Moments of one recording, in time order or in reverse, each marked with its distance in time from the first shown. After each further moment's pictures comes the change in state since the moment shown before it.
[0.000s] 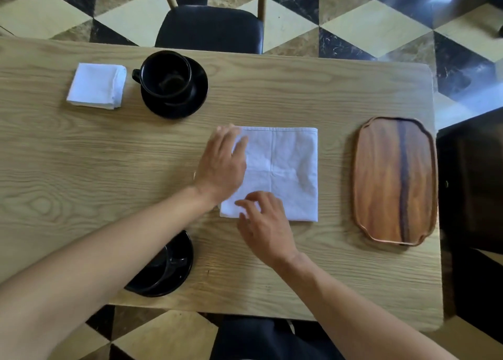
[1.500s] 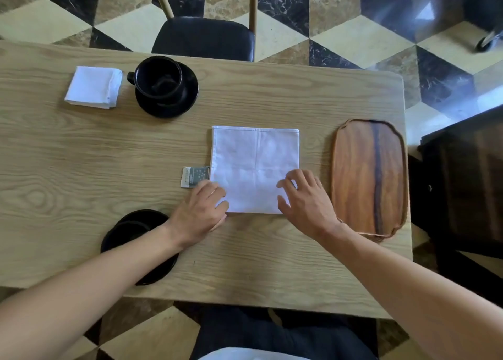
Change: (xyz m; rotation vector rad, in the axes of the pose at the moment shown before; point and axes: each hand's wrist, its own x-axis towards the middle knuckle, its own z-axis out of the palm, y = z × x) left_hand -0.092 0.015 -0.020 0.128 -0.242 0.401; right_hand 0.003 0.093 -0.080 -0.310 -0.099 -0.106
